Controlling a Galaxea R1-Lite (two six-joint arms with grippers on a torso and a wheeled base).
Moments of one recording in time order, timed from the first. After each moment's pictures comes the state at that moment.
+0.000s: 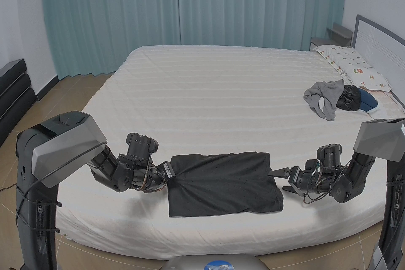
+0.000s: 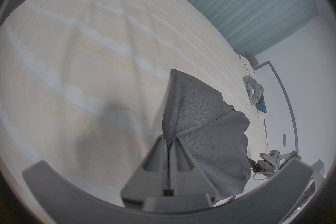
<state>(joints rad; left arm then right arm) -0.34 2.37 -1.08 -0.48 -0.17 -0.76 0.15 2.35 -0.67 -1.03 0.50 0.75</state>
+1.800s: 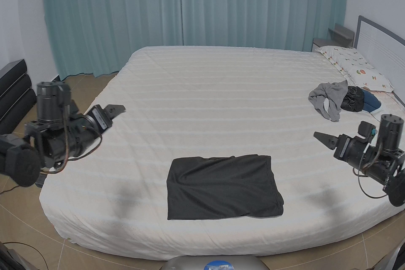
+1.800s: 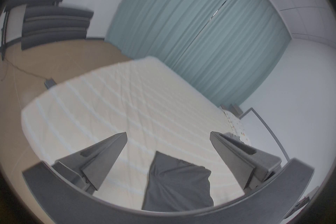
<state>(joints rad) -0.27 1.63 -0.74 -0.51 0.10 -0.73 0.15 1.65 -0.38 -1.01 0.12 0.43</state>
